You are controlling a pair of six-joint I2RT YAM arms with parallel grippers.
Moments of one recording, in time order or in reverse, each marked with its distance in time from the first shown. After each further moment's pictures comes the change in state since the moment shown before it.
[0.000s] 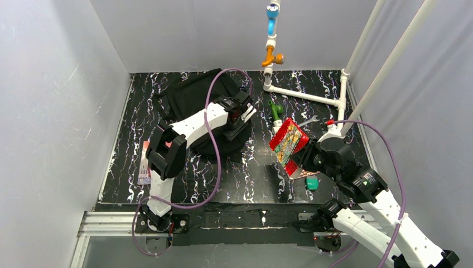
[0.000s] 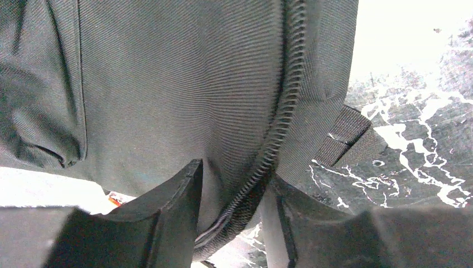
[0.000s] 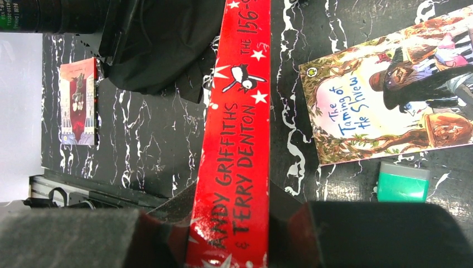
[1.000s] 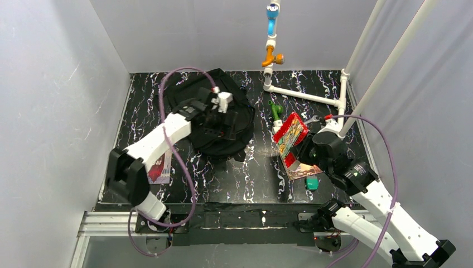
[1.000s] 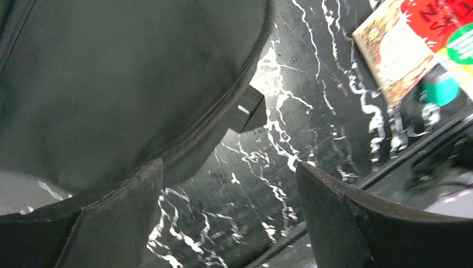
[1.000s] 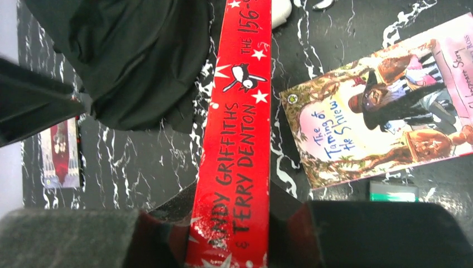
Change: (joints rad) left arm 0.204 -0.525 -0.446 0.315 0.468 -0.384; right arm -0.001 0.102 0.001 0.100 0.129 0.041
